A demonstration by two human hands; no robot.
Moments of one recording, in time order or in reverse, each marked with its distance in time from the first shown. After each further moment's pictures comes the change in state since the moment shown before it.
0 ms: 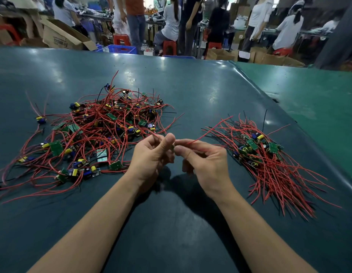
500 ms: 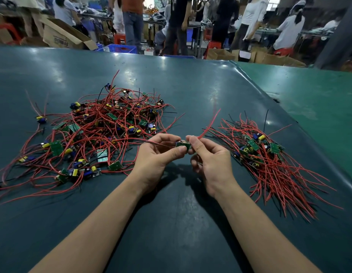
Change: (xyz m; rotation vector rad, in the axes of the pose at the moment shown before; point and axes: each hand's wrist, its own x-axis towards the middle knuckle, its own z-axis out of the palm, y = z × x) left_hand 0.002 -0.010 -0.002 0.064 -0.082 0.074; right_hand 0.009 0.004 -0.005 0.197 0.207 0.392
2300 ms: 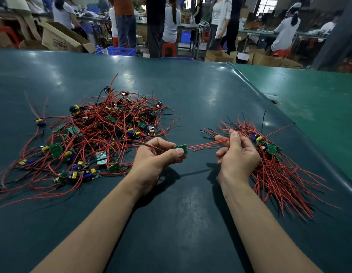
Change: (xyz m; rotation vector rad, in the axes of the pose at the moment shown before) left_hand -0.003 0.008 0.000 -0.034 -0.009 -0.057; right_hand 0.025 -0.008 -0.025 0.076 0.525 -0.272
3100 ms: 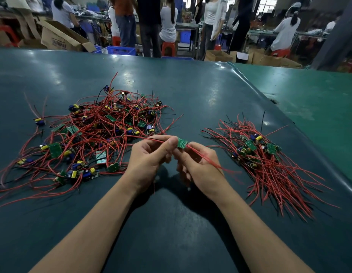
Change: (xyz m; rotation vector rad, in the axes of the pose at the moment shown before) left_hand -0.006 0.010 -0.003 0.077 0.035 0.092; right_hand -0.048 -0.002 0.004 -0.248 -0.861 0.081
